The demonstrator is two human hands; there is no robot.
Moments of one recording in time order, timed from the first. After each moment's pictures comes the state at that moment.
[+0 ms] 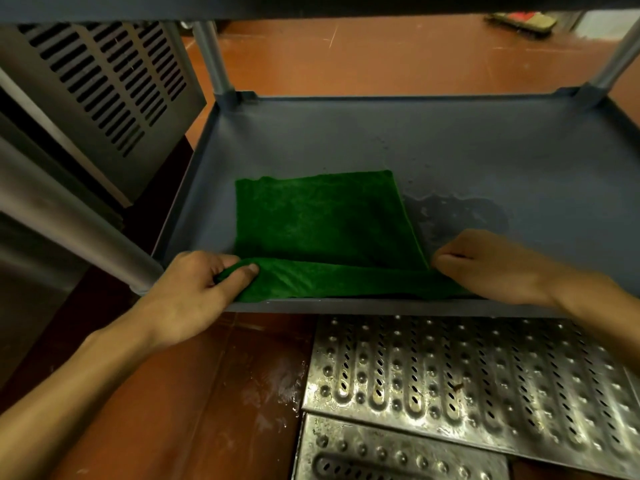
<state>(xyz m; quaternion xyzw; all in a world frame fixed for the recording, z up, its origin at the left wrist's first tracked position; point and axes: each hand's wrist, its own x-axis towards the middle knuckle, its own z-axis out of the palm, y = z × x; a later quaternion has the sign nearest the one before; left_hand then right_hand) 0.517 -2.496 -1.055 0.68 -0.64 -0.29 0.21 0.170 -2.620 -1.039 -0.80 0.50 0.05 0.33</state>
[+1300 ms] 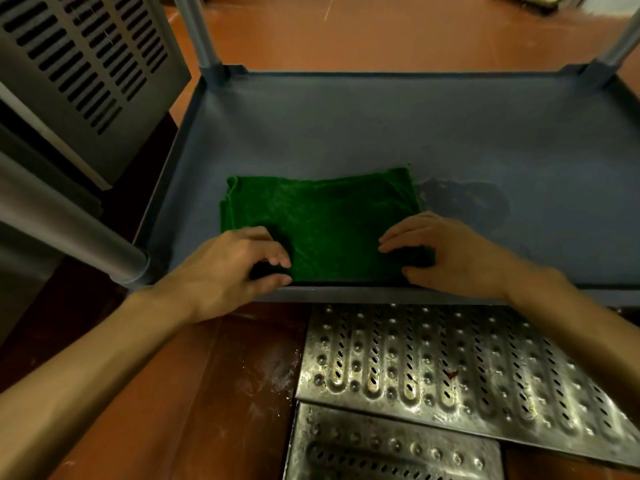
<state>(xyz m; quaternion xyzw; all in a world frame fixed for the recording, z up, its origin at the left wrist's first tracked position) 0.497 -2.532 -1.078 0.58 -0.79 -0.17 0.08 0.181 -2.634 -1.088 -0.89 0.36 -0.06 0.26</state>
